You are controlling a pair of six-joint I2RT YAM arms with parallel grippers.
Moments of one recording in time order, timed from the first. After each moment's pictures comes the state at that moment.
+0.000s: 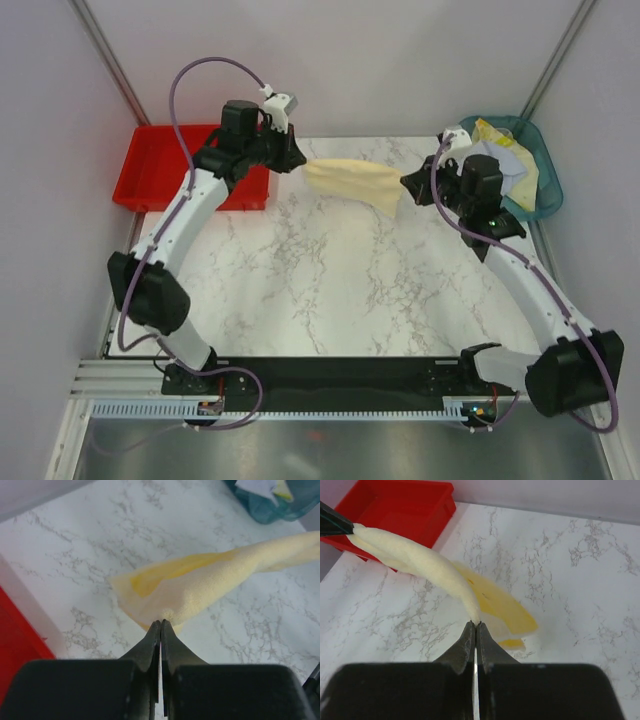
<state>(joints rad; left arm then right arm) -0.34 1.74 1.70 -0.51 0.40 -0.06 0.22 1.27 1.07 -0.07 -0.30 0.21</state>
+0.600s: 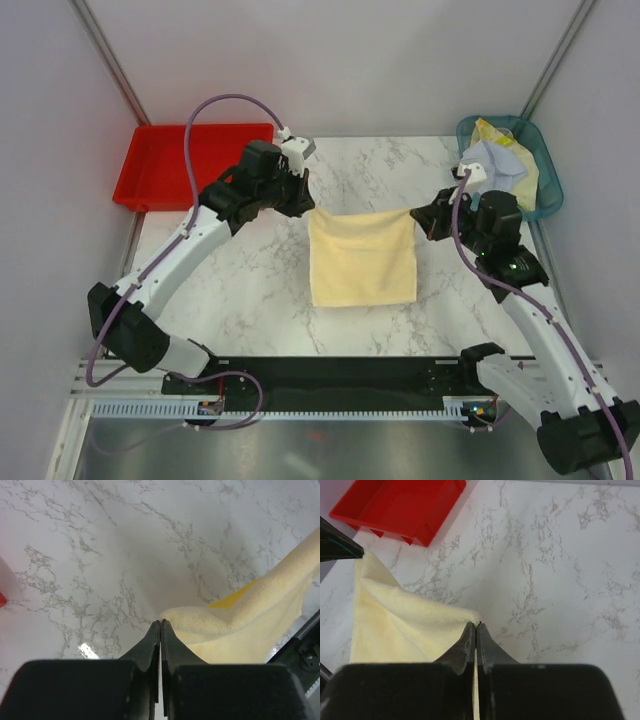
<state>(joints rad) -0.56 1.41 1.38 -0.57 0.23 -0.13 0.23 0.85 0.88 -0.28 -0.31 0.24</state>
